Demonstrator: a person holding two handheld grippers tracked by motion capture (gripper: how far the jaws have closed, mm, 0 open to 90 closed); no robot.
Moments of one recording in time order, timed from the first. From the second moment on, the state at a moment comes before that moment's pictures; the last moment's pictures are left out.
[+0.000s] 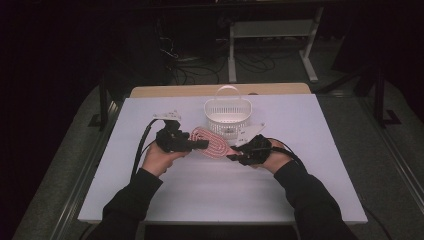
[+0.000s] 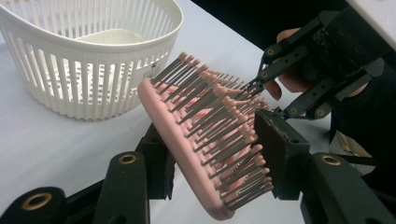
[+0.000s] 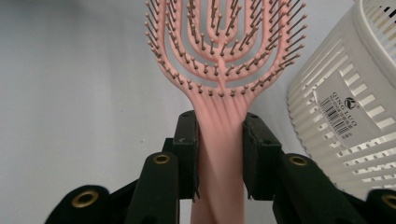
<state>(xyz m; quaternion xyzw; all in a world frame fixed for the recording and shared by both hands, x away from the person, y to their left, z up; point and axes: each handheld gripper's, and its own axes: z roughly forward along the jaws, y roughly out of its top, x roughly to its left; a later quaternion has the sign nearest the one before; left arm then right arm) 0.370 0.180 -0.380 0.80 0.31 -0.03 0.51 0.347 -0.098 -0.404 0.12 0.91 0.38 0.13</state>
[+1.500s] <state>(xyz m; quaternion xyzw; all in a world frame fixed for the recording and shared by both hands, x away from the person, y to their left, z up) 0.368 0.184 -0.336 0.81 0.29 0.03 0.51 0.346 -0.089 -0.403 0.17 0.88 0.41 0.15</state>
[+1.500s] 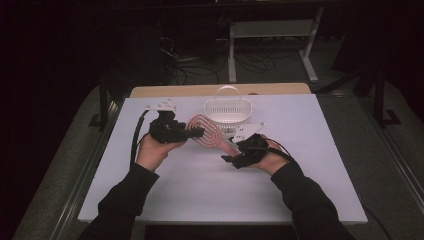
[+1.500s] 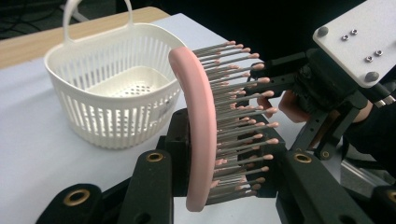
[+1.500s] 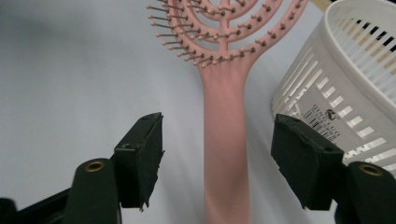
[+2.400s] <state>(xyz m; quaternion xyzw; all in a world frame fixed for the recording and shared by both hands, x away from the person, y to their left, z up) 0.375 0.183 -0.323 0.82 0.30 0.04 0.49 0.338 -0.055 -0.406 0.21 0.84 0.42 0.26</state>
